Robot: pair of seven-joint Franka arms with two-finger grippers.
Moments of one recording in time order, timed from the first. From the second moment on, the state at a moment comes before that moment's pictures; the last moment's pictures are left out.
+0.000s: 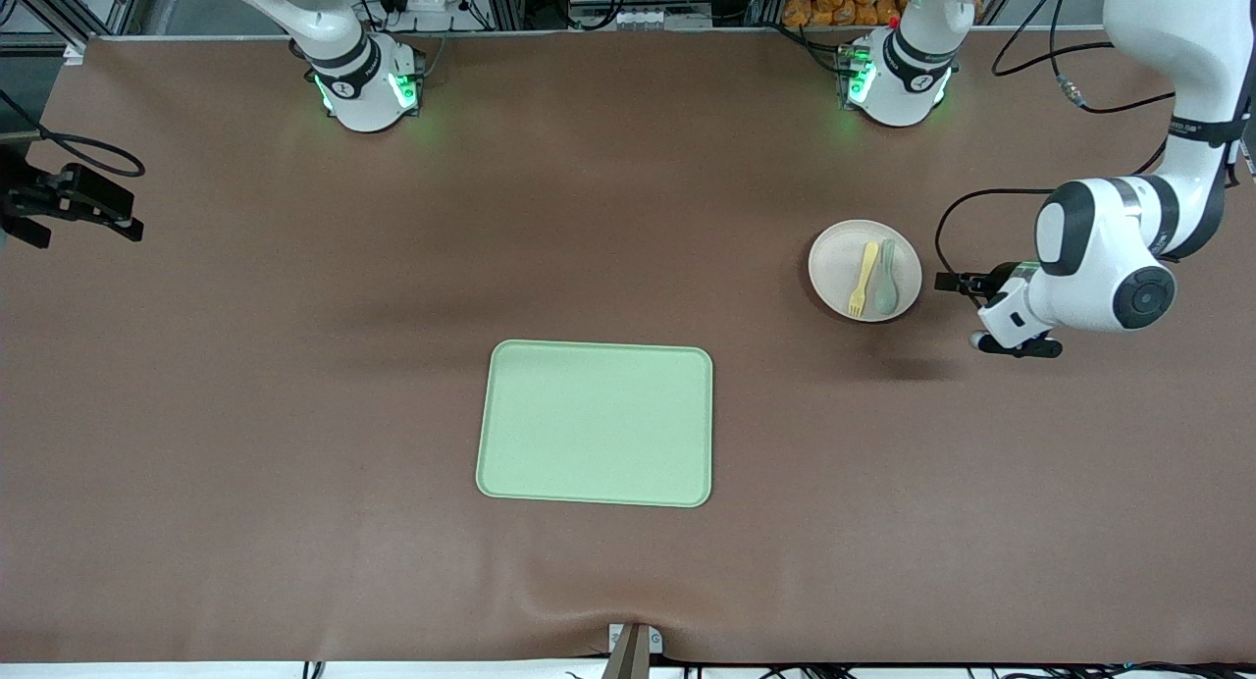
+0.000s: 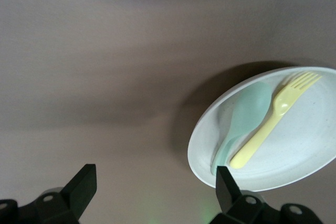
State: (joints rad) left arm 0.08 0.32 -0.06 -2.12 -0.02 1.98 0.14; right arm 0.03 0.04 -0.06 -1.46 0.00 1.48 -0.10
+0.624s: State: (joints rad) left arm 0.06 0.38 -0.06 -2.19 -0.02 2.05 0.14; right arm 0.03 0.04 -0.06 -1.46 0.00 1.48 -0.10
